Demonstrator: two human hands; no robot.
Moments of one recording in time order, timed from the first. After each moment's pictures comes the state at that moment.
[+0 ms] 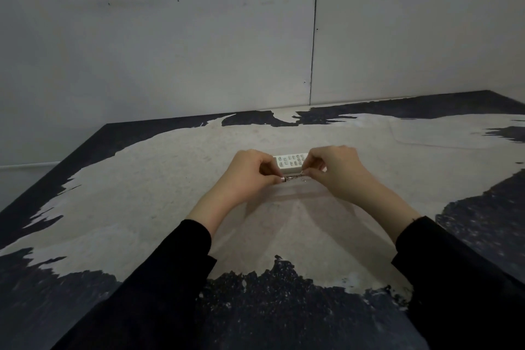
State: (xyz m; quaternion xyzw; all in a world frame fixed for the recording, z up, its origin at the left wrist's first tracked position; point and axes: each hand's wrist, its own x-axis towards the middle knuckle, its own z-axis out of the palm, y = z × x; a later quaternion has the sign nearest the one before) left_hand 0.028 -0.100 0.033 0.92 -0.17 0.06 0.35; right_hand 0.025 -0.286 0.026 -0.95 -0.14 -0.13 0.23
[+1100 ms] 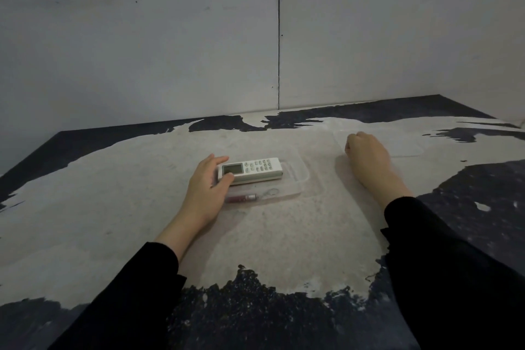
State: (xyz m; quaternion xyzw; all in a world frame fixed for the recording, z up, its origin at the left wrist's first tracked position) left_hand 0.033 -0.094 -0.006 0.88 -0.08 0.14 0.45; right_hand 0.079 -0.405 -0.001 -0.97 0.06 -0.22 0.08
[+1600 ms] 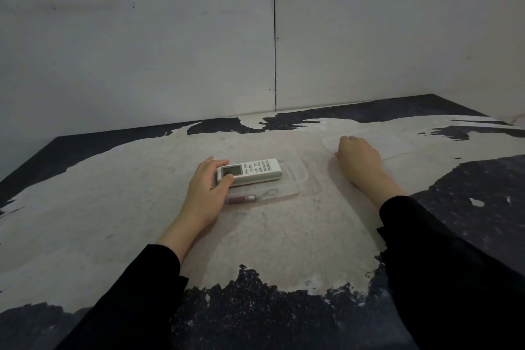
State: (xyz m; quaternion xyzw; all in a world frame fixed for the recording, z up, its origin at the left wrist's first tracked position) left_hand 0.033 -0.093 -0.006 0.88 -0.09 0.14 0.44; right_hand 0.076 -0.392 0.000 -0.97 0.06 -0.21 0.07
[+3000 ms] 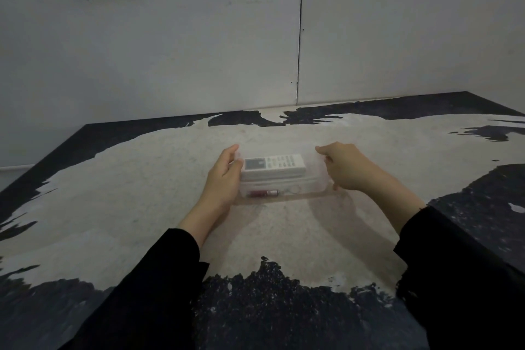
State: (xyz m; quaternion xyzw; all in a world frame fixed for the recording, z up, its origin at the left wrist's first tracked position) left_hand 0.052 -0.086 -0.021 0.78 -0.04 0.11 0.61; right_hand 0.030 -0.310 0.040 -0.98 -0.03 0.00 0.17
